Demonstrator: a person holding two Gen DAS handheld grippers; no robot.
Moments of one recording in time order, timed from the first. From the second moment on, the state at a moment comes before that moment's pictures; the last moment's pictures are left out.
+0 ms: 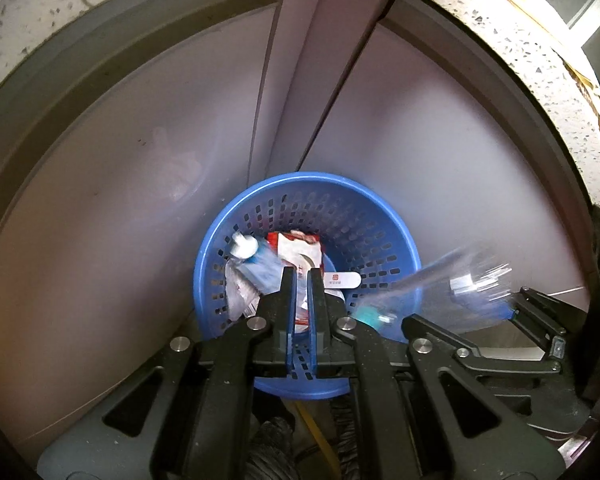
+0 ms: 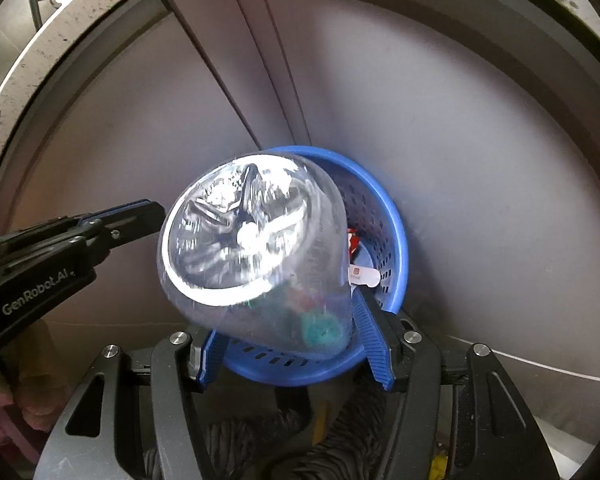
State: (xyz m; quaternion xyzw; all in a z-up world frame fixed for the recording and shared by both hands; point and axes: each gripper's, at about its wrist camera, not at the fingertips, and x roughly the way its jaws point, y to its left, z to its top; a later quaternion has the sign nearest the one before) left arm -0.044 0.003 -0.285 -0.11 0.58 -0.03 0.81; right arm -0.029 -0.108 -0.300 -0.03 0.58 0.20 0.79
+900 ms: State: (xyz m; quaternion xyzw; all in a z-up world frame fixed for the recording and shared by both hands) left arm -0.060 0.019 -0.232 -0.10 0.55 -0.01 0.83; right arm -0.046 -0.109 -0.258 -0.04 0.56 0.23 0.80
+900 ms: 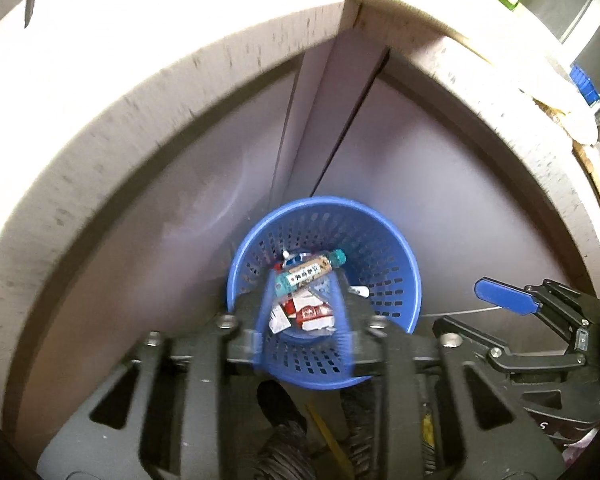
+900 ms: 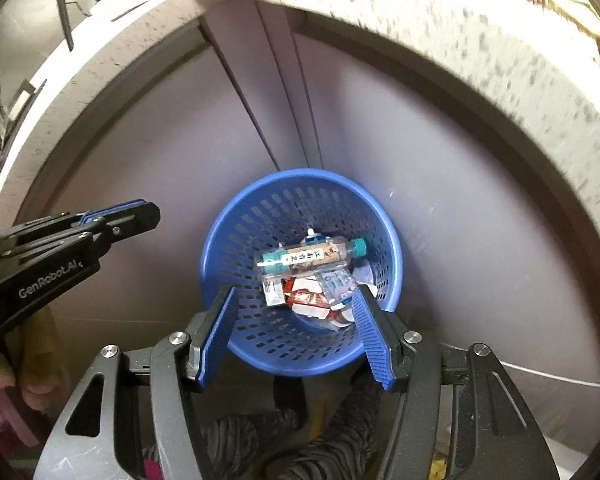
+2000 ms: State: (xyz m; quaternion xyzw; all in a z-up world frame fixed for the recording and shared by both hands) left arm 0.012 0.014 -0.094 -0.13 0.45 0.00 0.88; right arm 0.005 -0.181 -0.113 -0.01 0.46 0.26 0.85
